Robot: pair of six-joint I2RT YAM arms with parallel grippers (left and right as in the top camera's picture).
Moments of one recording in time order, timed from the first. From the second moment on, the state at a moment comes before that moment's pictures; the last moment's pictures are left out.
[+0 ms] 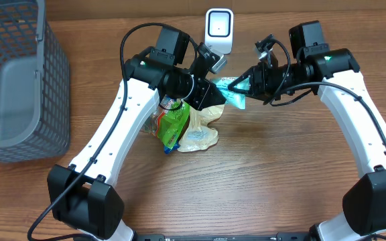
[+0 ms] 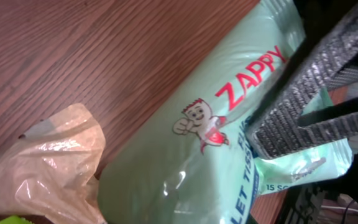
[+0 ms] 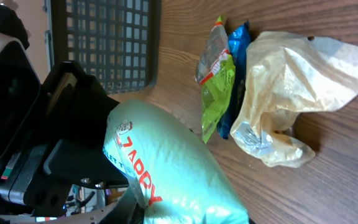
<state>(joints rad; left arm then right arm) -0.36 1.77 1.62 -0.97 0.61 0.17 0.19 1.73 1.55 -1.00 -0.95 0.26</state>
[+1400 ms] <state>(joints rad) -0.24 1.87 1.62 -0.95 0.32 -0.14 0.06 1.73 1.55 -1.26 -1.15 0.52</state>
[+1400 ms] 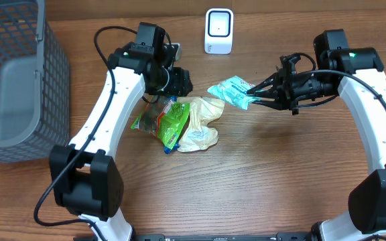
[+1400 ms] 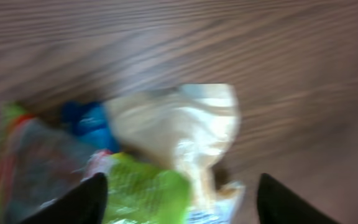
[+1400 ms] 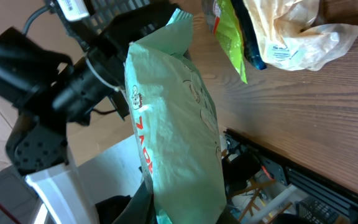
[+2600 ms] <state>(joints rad) -0.23 1.88 1.62 -0.72 1.11 -0.02 0.06 1.73 1.55 -1.21 -1.19 0.47</state>
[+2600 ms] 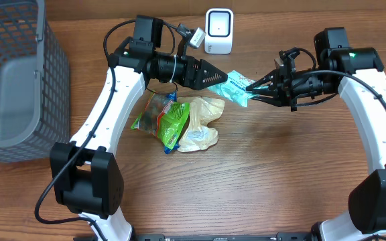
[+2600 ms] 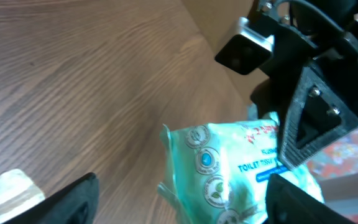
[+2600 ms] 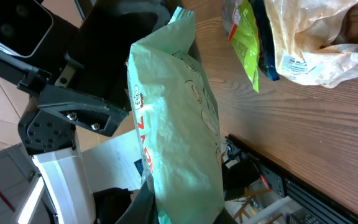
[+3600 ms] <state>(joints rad) -0.28 1.88 1.62 -0.80 1.16 0.02 0.06 1.73 1.55 -1.22 -1.20 0.44</state>
